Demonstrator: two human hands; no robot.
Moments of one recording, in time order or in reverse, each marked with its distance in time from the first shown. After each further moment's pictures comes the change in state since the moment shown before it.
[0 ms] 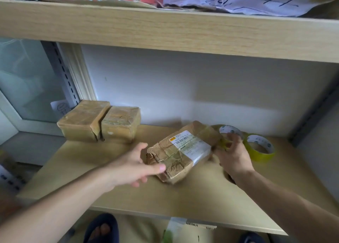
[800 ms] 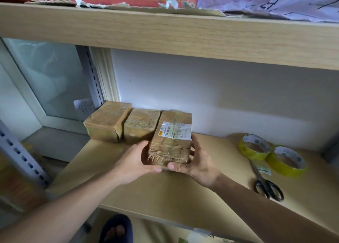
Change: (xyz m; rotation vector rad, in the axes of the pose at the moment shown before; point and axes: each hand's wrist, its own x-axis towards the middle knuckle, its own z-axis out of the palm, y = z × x) left_hand 0.046 -0.072 -0.045 0.196 0.283 0.290; right_hand -0.025 -0.048 0.111 0.174 -0.546 -0.338
